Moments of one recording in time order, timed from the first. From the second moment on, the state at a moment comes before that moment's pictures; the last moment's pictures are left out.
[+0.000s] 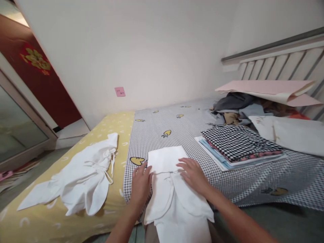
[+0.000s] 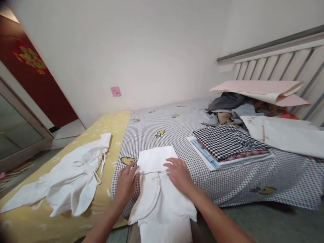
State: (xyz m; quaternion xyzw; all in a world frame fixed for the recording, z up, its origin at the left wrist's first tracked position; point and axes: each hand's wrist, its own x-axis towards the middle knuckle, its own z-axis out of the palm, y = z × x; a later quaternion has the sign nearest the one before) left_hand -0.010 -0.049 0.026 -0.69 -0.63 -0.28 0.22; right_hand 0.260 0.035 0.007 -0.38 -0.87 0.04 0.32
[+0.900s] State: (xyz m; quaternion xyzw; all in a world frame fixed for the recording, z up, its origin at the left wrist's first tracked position) left_hand 0.049 0.007 0.078 -0.76 -0.61 -0.20 -0.06; right_hand 0.239 0.068 0.029 -0.37 -0.77 0.37 0.36
